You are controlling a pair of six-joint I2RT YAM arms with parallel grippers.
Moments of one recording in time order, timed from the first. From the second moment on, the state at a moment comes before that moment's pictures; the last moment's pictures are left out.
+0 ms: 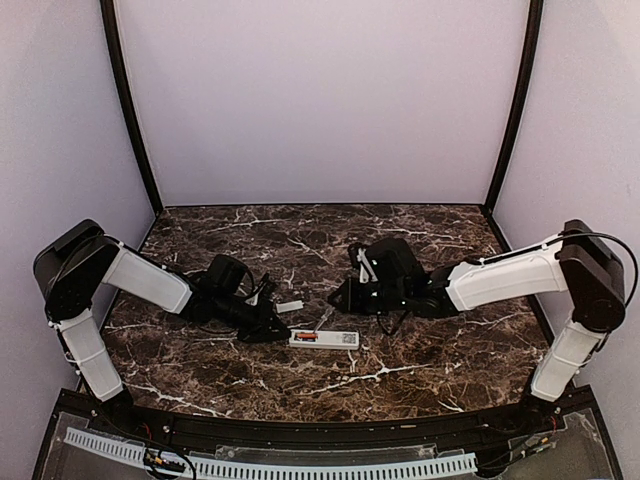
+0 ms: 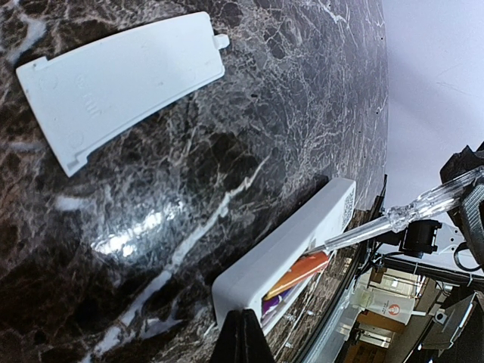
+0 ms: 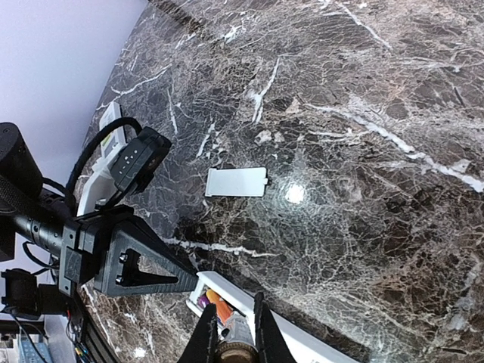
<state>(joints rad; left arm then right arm) -0.65 1.77 0.73 0.18 0.66 -0.82 0.94 1.69 0.93 0.12 -0.06 0.76</state>
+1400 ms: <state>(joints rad) -0.65 1.77 0.73 0.18 0.66 -0.82 0.93 1.71 0.95 0.15 -0.21 0.86</state>
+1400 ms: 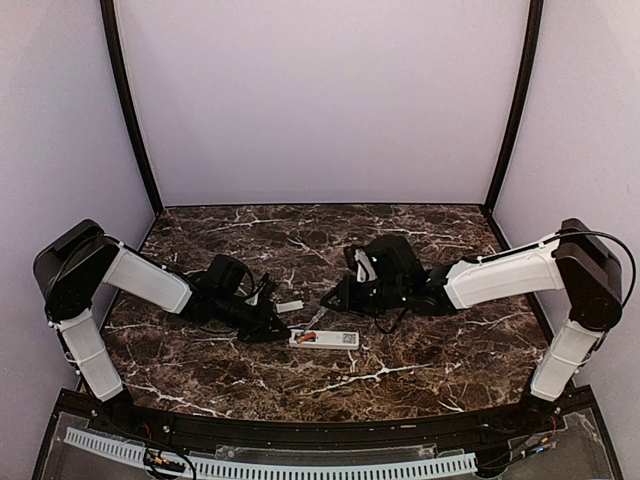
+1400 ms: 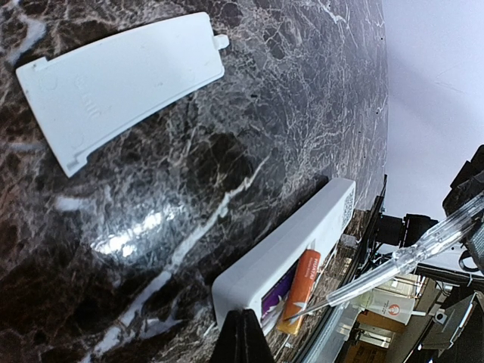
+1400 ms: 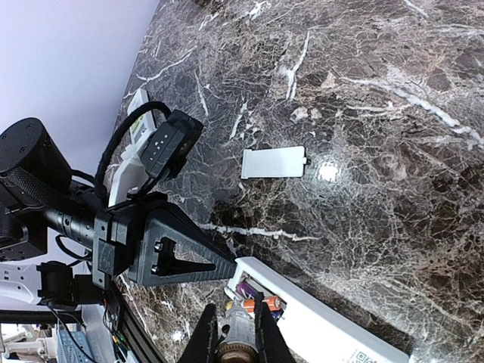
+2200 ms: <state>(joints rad) -0.65 1.77 0.73 0.18 0.66 -0.82 0.94 1.65 0.92 0.04 -0.16 0.89</state>
